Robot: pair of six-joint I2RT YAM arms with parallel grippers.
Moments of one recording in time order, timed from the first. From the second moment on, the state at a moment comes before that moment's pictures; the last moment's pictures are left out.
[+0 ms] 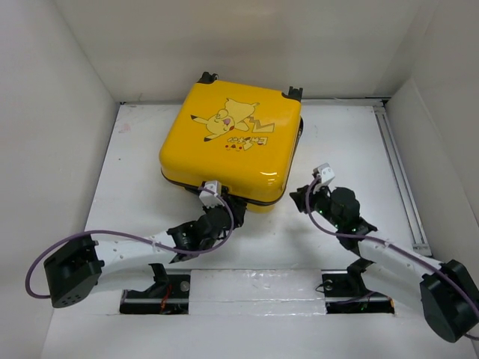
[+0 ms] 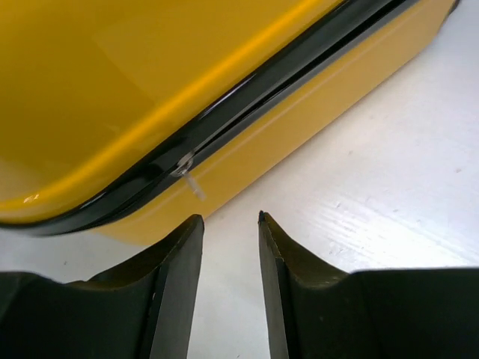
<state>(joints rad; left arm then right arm) -1.09 1.08 0.39 0.20 -0.59 -0.91 0.52 0.94 0.26 0.45 -0.10 0.15</state>
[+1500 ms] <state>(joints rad) -1.09 1.20 0.43 0.31 -0.56 -0.82 0.62 1.02 0.28 0.52 -0.17 0.15</state>
